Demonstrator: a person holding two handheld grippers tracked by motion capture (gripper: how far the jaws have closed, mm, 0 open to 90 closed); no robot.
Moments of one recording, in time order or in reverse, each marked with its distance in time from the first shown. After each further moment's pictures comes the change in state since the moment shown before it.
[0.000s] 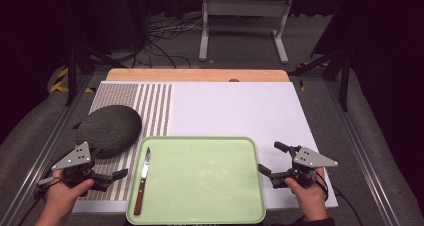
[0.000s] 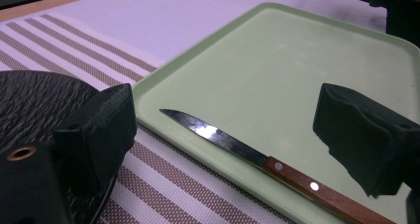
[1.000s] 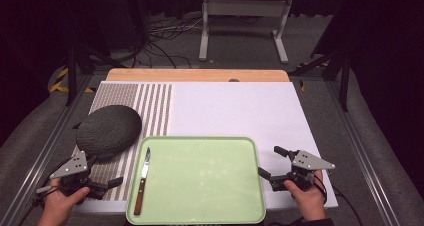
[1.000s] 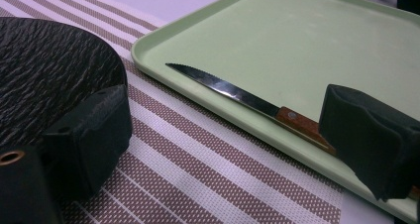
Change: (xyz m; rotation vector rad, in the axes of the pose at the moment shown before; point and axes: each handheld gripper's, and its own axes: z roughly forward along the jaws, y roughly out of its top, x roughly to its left) left arm 0.006 -0.034 -0.004 0.022 0.003 -0.026; right arm -0.001 -0.017 0.001 0.036 -0.007 0.035
